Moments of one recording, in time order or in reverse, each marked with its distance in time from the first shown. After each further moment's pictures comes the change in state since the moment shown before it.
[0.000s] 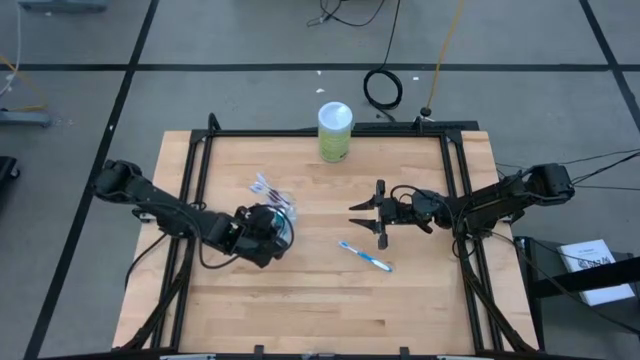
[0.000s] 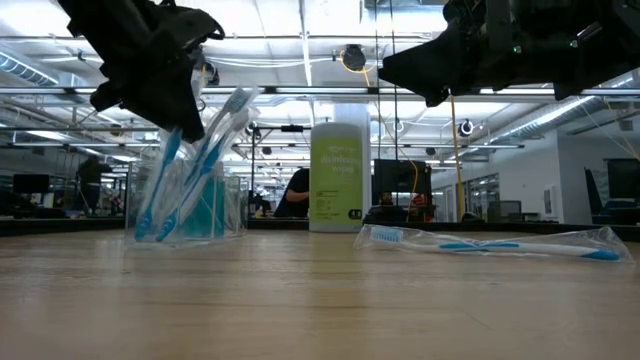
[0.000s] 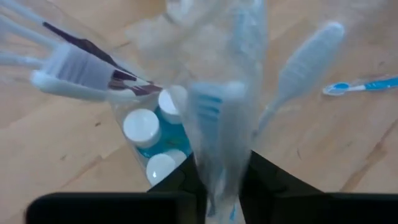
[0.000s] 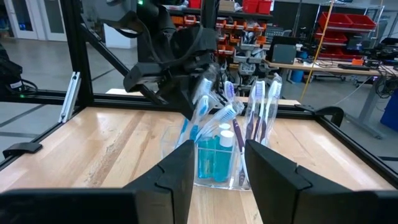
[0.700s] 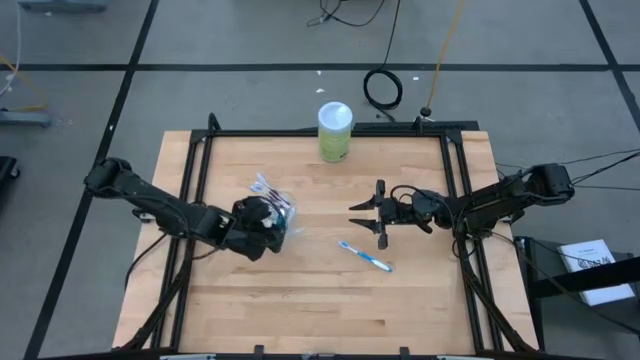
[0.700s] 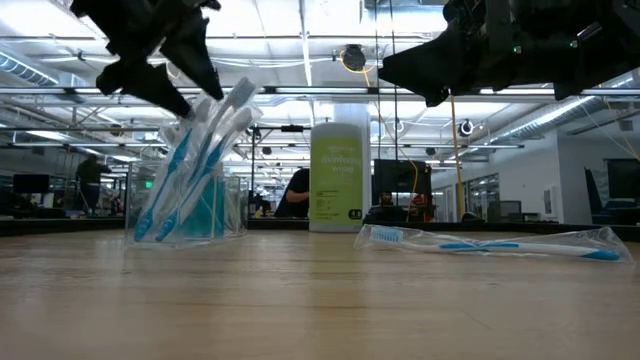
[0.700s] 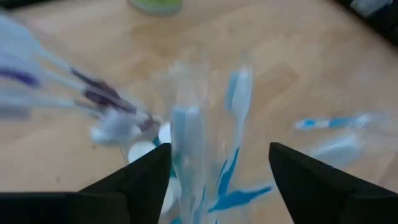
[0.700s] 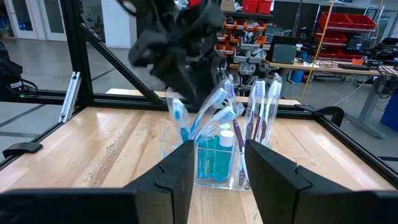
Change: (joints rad) left arm 0.011 -0.093 0.000 0.030 -0.050 0.011; right arm 0.000 0.000 0.000 0.000 0.000 0.000
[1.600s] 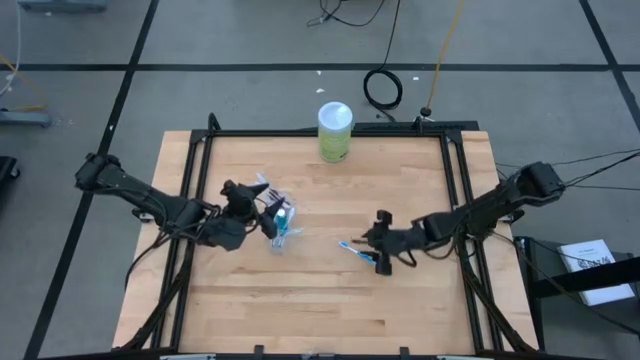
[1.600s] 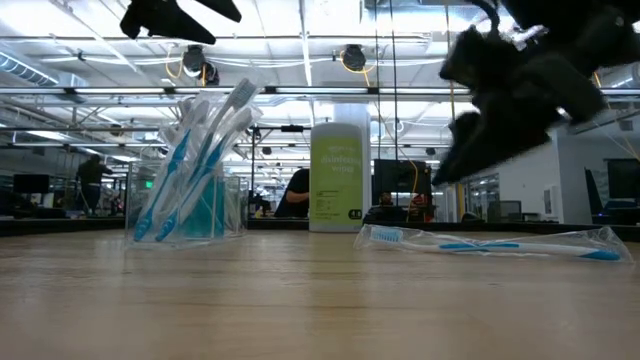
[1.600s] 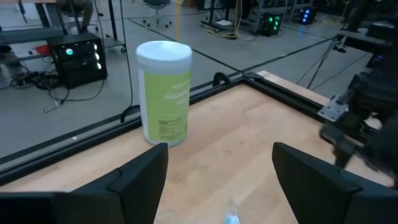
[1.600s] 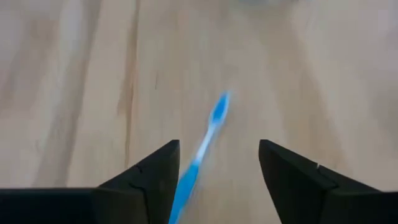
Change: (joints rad) left arm -0.031 -0.153 0.000 0.286 -0.397 0.462; right arm 0.259 0.093 0.220 -0.878 0.235 0.322
